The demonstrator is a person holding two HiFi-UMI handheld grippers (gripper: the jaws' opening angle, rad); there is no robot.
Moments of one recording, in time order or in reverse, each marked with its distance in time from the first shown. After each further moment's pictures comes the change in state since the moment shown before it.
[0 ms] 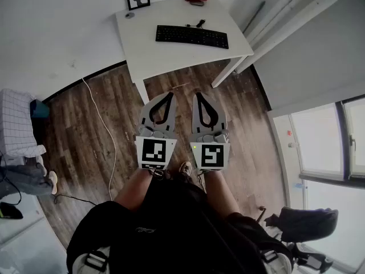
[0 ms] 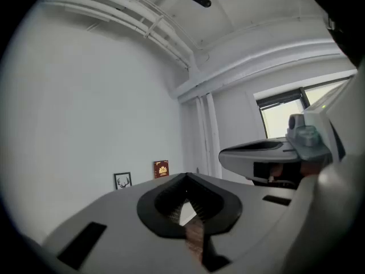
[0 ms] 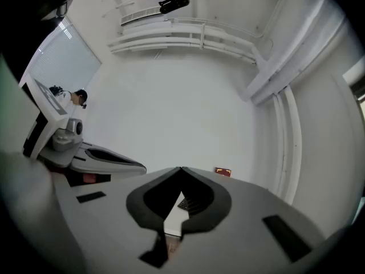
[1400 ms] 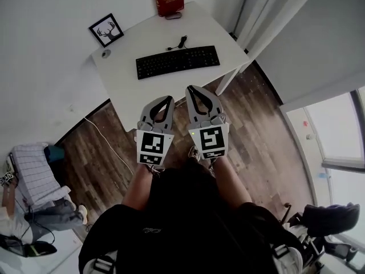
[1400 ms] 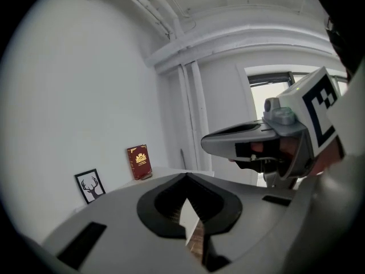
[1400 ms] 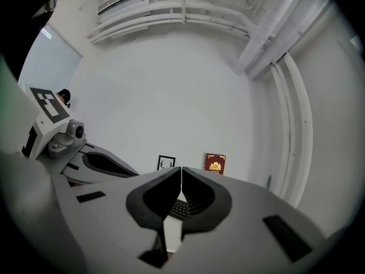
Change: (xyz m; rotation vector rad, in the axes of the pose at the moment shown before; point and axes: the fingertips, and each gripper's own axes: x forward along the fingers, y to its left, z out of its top) left arm 0.229 0.025 -0.042 0.123 0.236 -0.225; right arm 0.185 -0.138 -0.080 0.067 0.109 0.021
